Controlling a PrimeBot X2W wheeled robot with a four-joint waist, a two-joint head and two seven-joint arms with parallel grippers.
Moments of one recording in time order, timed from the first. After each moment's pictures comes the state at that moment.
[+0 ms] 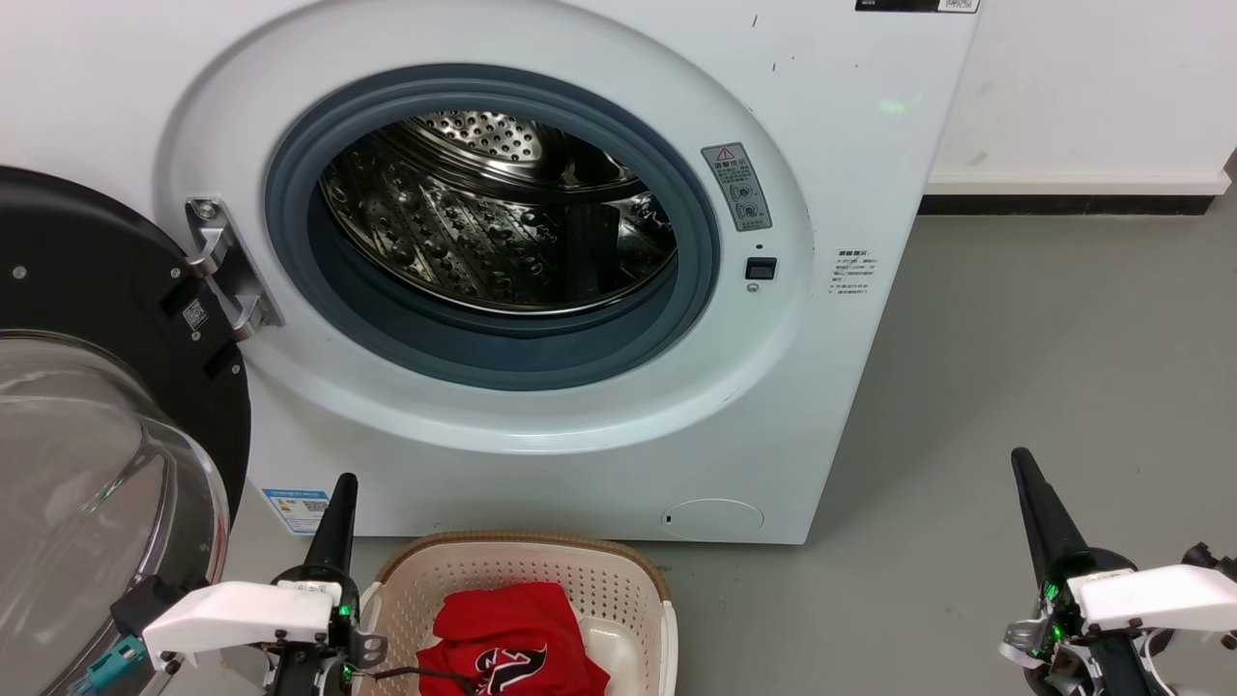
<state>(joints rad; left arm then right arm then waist) -0.09 0.05 0.09 0.24 -1.37 -0.11 0.06 -0.06 -0.08 -0.04 0.20 1.41 0.13 0.04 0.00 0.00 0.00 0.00</state>
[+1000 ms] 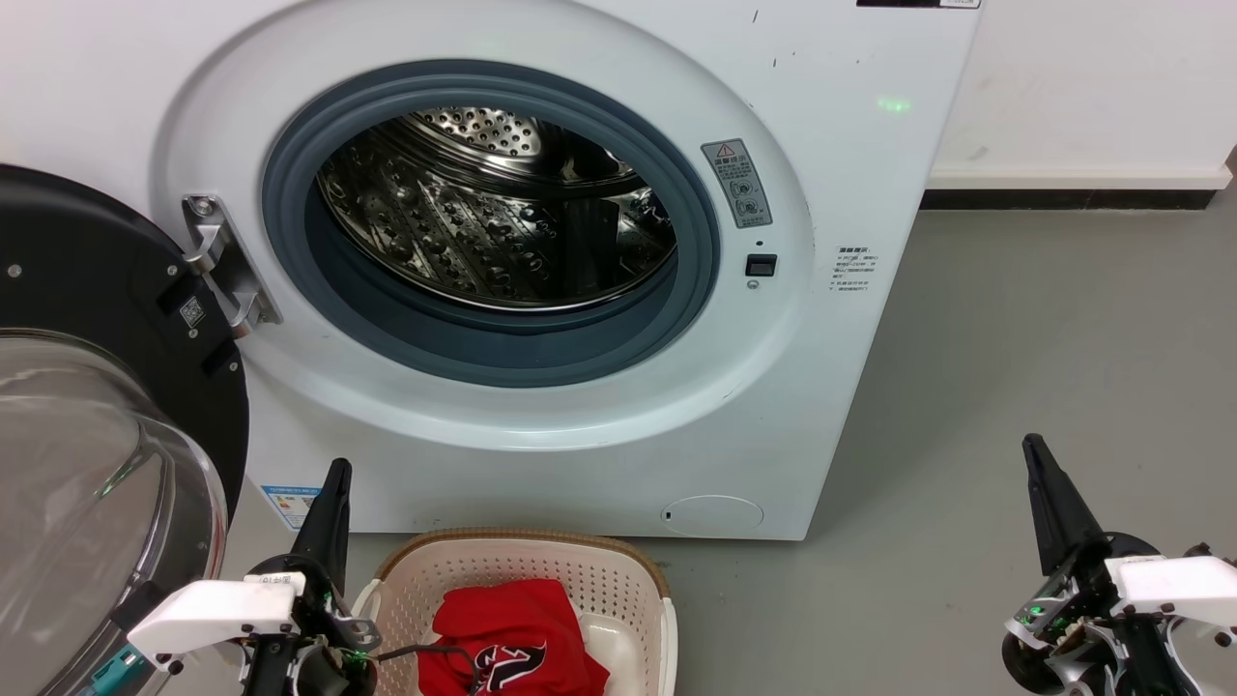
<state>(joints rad) -0.10 0.05 0.11 0.25 -1.61 -0.13 0.11 -0.10 -0.08 -0.08 0.24 1.64 0.13 0.08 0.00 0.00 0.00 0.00</state>
